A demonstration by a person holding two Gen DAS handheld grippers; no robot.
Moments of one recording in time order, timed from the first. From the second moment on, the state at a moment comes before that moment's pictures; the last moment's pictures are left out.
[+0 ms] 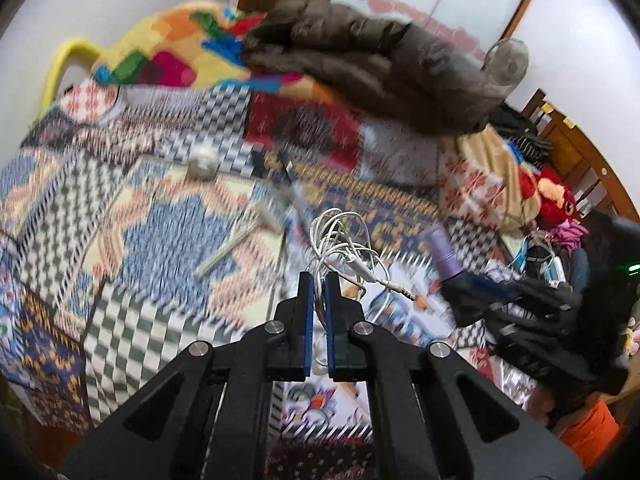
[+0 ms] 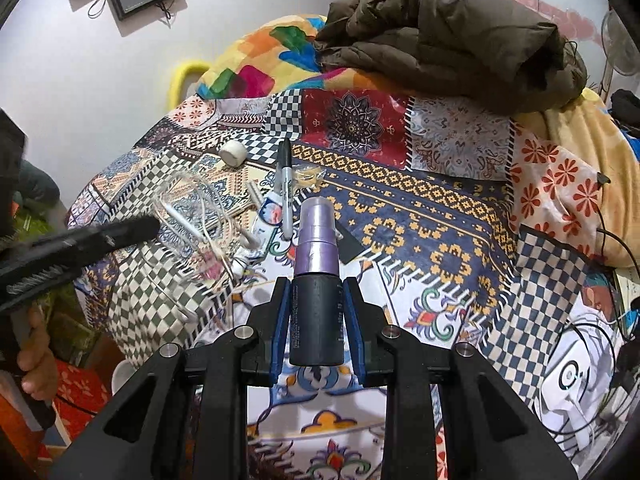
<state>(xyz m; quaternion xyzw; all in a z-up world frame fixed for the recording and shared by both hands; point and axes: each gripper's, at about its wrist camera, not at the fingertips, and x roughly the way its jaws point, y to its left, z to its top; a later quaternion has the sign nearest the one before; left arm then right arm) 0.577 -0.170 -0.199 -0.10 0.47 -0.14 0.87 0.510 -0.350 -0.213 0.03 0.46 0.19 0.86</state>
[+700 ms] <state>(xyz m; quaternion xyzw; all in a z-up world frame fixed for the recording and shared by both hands) 0.536 -0.166 -0.244 -0.06 0.51 -0.09 0.85 0.497 -0.342 -0.240 0.01 0.49 0.20 0.85</state>
